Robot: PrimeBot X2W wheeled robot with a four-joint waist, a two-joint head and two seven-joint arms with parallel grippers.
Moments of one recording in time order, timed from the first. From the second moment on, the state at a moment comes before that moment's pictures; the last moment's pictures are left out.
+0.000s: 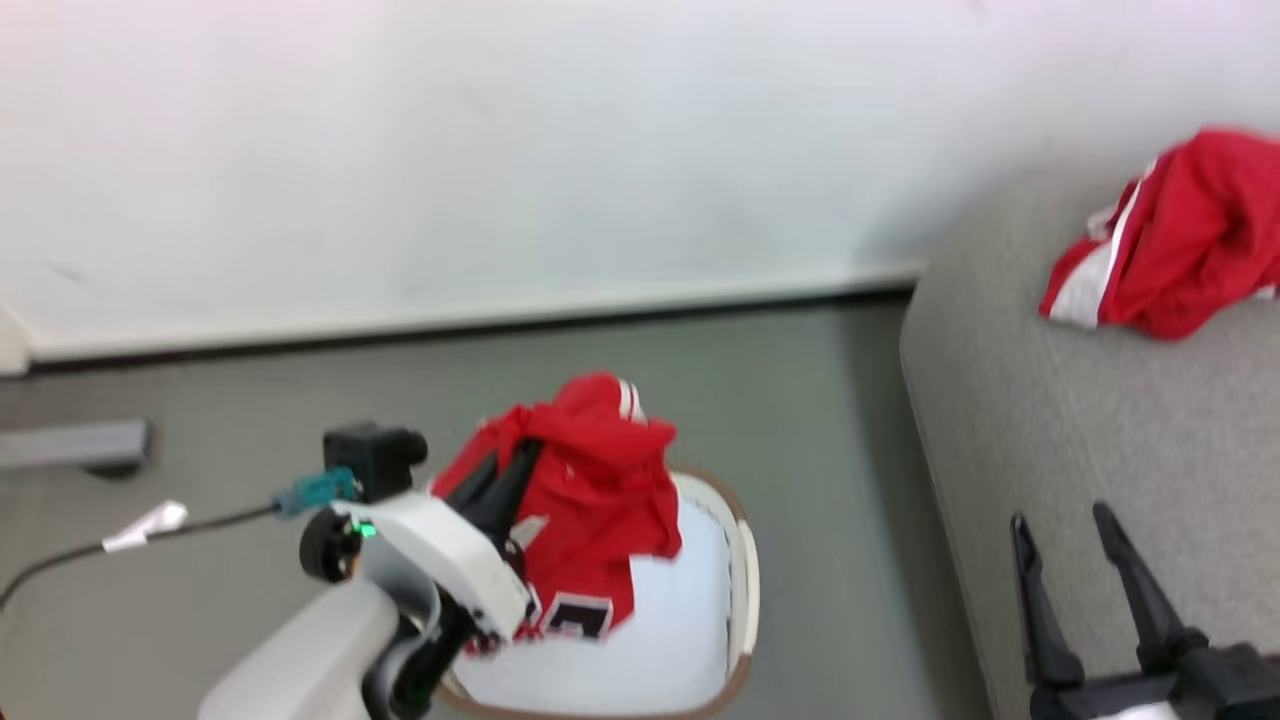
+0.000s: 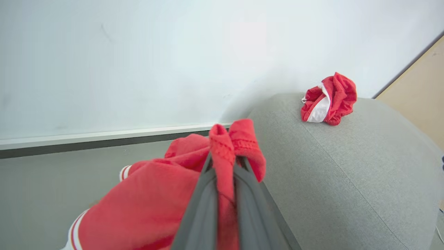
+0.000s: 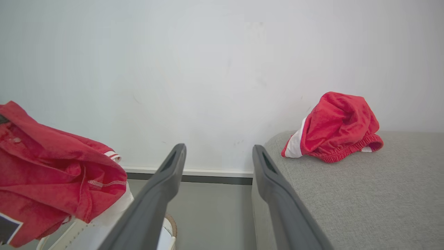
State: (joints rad) left arm -0.61 0.39 -0.84 0.43 -0.97 -0.02 -0.22; right arm -0.03 -0.05 0.04 0.08 0.14 0.13 -0.26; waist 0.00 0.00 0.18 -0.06
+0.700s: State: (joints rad) left arm -0.45 0.49 -0.85 0.16 -0.98 0.12 -0.19; right arm 0.10 -0.05 0.03 0.10 0.14 0.13 -0.26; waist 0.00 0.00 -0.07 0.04
